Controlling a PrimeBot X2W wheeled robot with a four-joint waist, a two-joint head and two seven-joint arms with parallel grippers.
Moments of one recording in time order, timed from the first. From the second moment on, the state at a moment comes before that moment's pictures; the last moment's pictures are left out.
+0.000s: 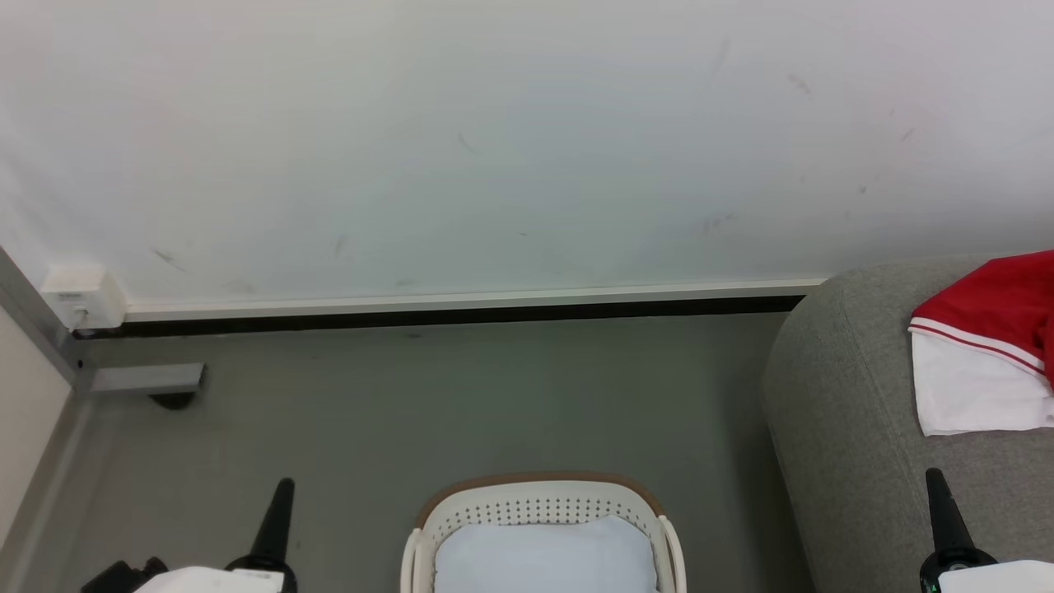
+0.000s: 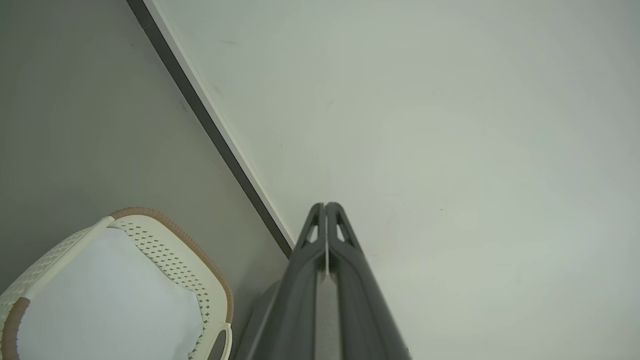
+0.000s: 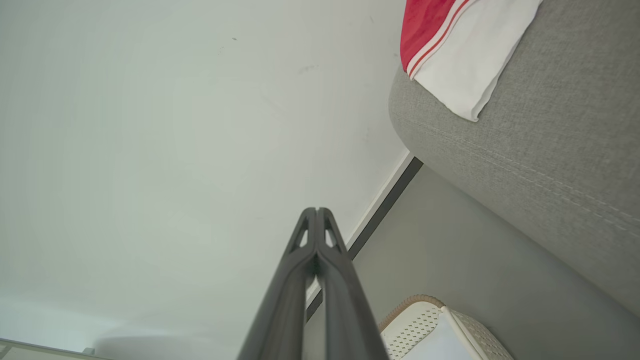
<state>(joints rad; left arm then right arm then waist) -0.06 0.07 0.03 0.25 -1.28 -0.06 0.02 -0.08 -0.04 -0.09 0.31 1.21 0.13 0.02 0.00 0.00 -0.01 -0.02</state>
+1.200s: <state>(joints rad) -0.10 0.05 0.10 0.25 -1.53 -0.12 0.10 -0.10 -0.05 -0.11 0.26 1.52 0.13 0.10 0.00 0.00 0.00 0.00</state>
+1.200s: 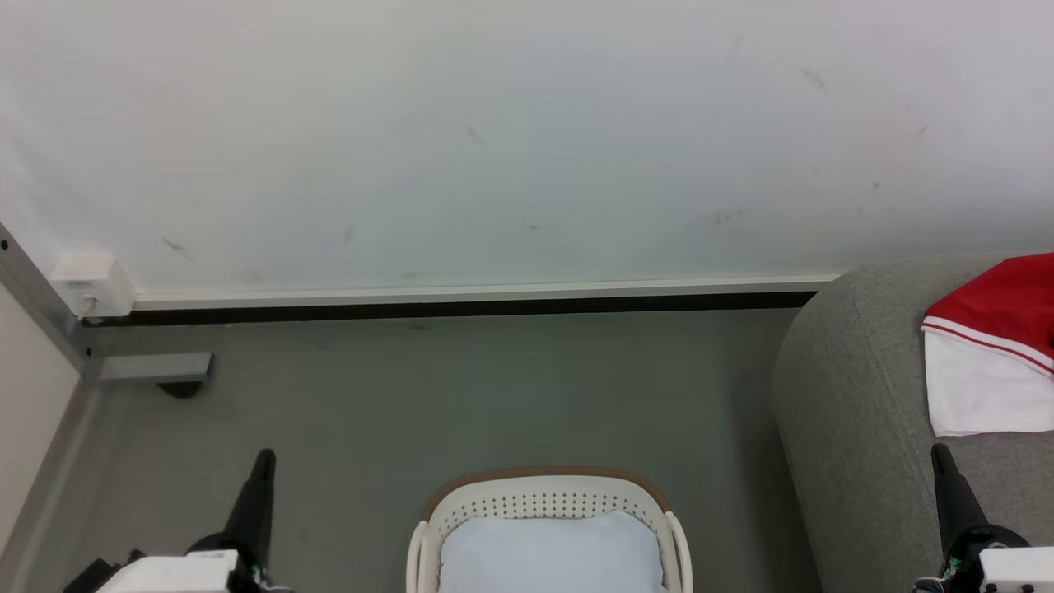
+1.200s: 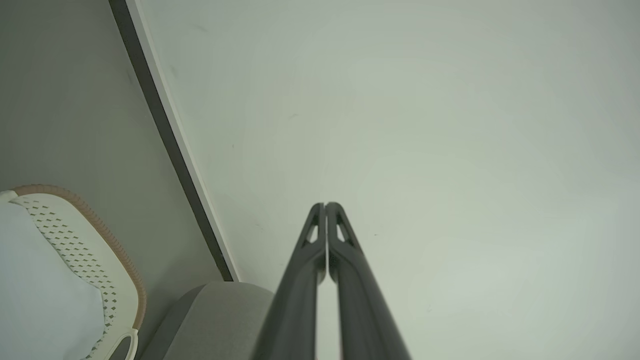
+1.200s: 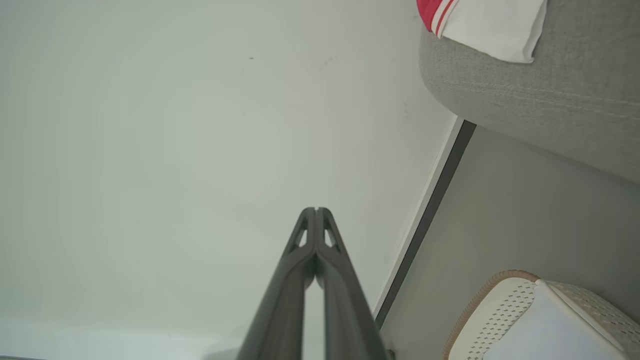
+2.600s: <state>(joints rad) -0.10 0.05 0.12 0.25 -1.61 -0.13 0.11 -0.10 -0.05 -0.11 0.25 1.61 0.13 0.11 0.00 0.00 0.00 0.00</state>
